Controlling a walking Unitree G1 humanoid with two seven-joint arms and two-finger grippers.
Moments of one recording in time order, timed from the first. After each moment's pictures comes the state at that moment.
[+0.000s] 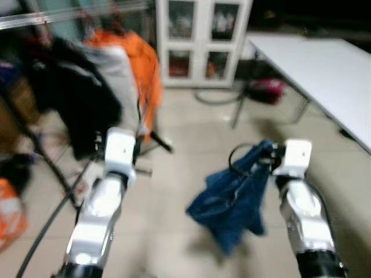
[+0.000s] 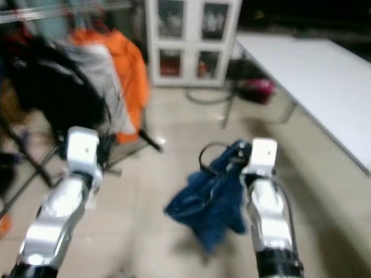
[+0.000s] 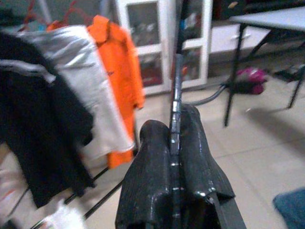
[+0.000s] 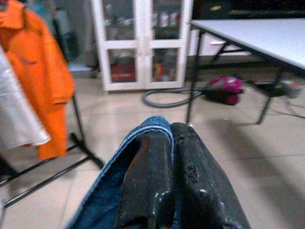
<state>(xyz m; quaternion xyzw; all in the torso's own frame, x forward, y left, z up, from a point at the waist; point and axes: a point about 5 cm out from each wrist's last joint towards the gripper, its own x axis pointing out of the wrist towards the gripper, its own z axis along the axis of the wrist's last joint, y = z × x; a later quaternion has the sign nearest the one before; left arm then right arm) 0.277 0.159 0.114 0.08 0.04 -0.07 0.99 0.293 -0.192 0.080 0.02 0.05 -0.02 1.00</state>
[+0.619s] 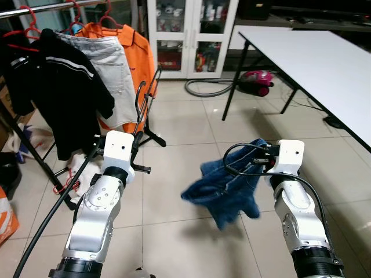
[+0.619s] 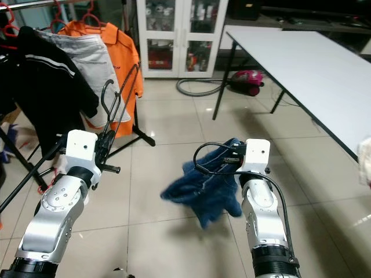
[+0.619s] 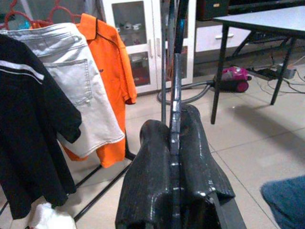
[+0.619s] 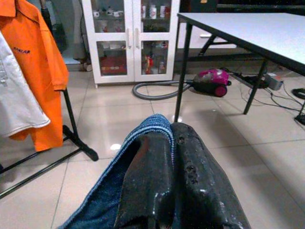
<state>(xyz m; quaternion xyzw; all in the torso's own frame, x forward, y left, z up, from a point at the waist) 0.280 0.161 0.119 0.08 0.03 -0.06 0.99 0.296 -0.185 0.080 0.02 0.05 -0.01 1.00</state>
